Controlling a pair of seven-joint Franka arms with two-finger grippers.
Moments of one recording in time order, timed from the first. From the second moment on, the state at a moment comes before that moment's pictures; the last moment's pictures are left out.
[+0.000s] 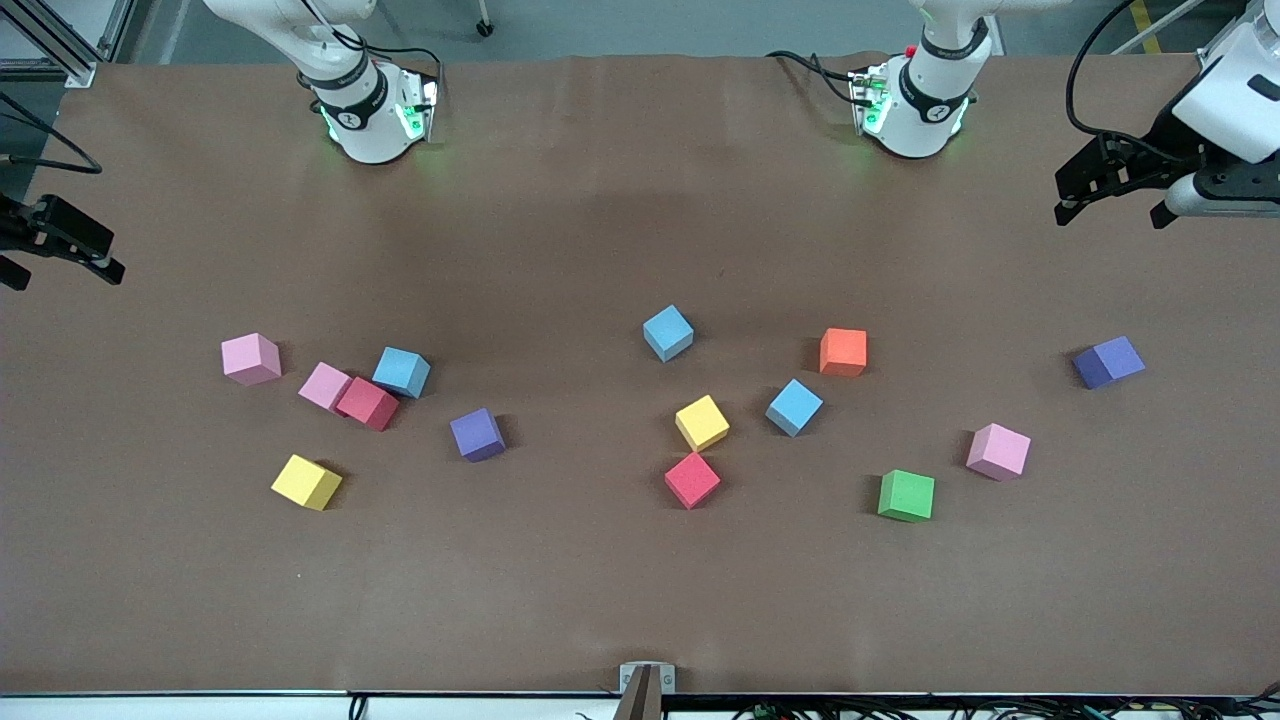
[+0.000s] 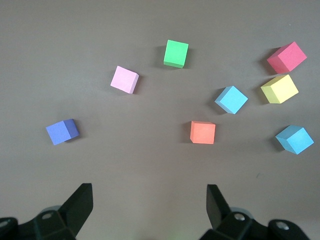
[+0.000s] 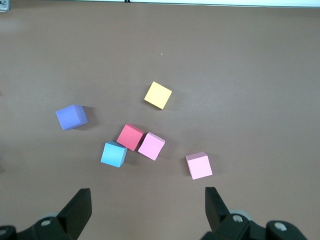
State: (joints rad) left arm 0.00 -0.12 -0.13 -1.62 -0.01 1.55 -0.07; right arm -0.01 -0.02 -0.05 -1.54 0.03 1.62 -0.10
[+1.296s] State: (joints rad) left arm -0.31 0.30 -0.27 -1.62 0.05 1.89 -0.92; right arm 0.01 0.02 -0.02 -1.52 0.02 1.63 -0.10
